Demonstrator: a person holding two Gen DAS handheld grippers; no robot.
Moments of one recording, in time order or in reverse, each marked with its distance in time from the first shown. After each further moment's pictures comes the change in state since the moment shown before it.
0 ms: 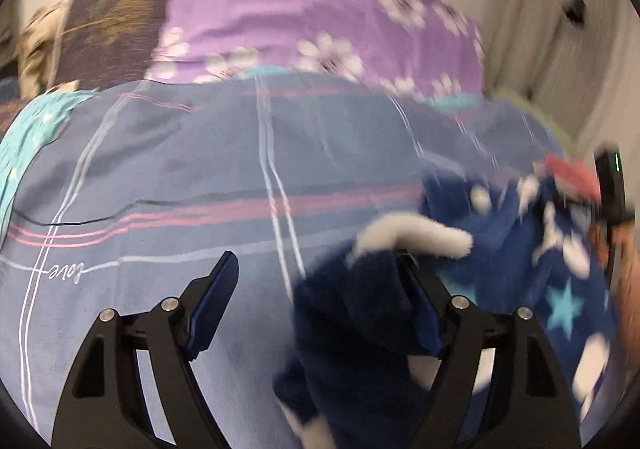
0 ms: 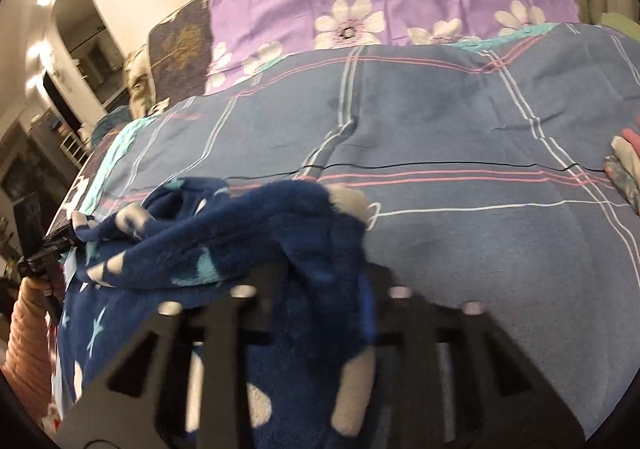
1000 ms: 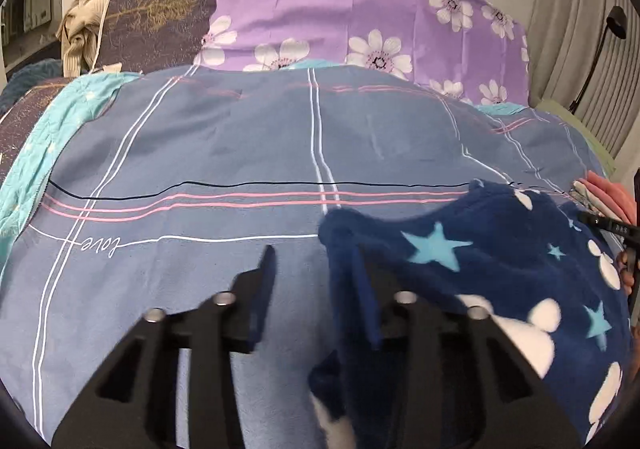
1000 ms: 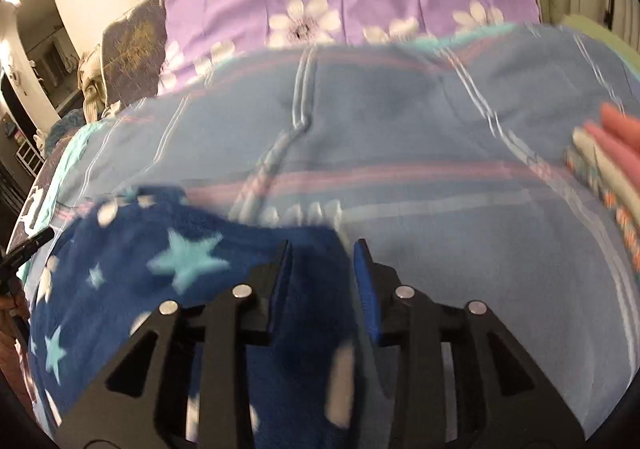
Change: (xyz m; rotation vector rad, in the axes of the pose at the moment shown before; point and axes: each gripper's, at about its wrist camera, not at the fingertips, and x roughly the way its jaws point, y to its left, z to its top) left arm -0.003 -0.009 -0.014 -0.014 0.043 0.125; right arm -0.009 0.002 -0.014 0.030 -0.023 -0.130
